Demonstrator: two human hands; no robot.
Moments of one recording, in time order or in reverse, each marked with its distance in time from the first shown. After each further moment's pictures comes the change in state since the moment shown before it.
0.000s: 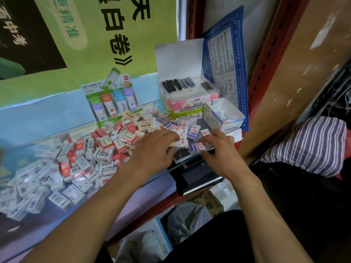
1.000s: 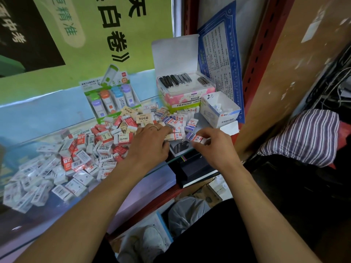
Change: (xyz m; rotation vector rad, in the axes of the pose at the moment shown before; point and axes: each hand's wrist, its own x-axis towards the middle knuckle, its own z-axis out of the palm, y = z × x) left_hand -0.011 -0.001 0.000 0.066 0.045 -0.069; right_hand -0.014 -0.017 0.002 0.268 0.154 0.063
